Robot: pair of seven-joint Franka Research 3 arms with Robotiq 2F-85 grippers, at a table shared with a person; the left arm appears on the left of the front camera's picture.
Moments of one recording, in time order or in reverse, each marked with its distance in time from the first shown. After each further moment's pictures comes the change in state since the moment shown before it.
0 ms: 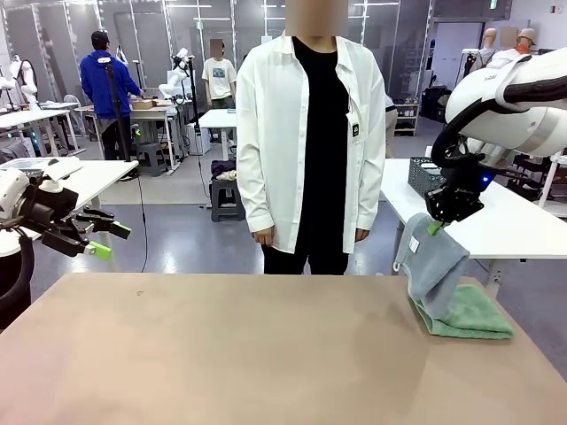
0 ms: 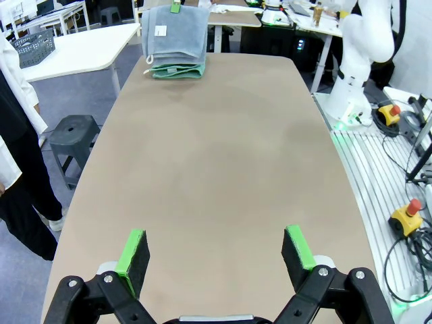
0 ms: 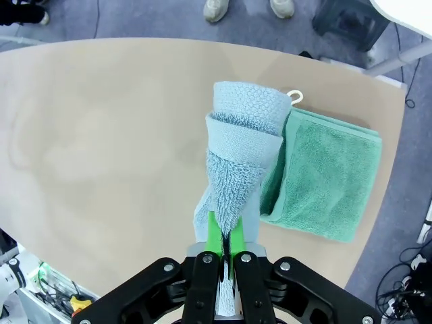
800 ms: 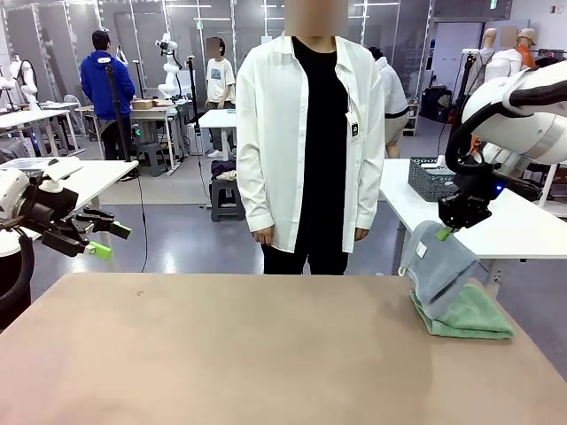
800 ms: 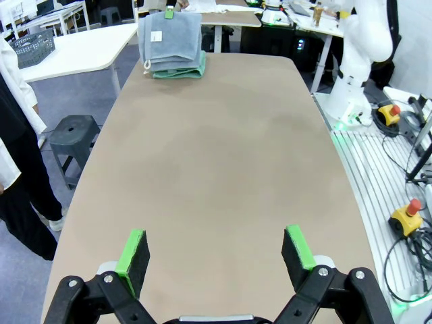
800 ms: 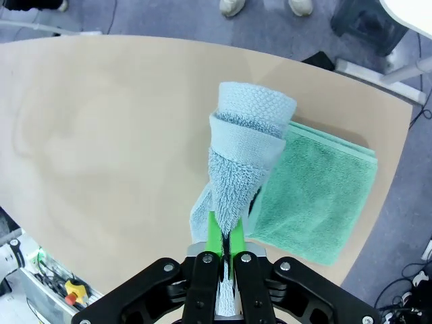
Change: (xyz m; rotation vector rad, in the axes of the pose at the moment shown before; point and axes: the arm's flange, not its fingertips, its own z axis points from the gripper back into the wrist) left arm 0.000 0.000 0.000 0.000 0.000 0.000; right arm 0.020 -0.066 -0.024 0.100 0.039 0.042
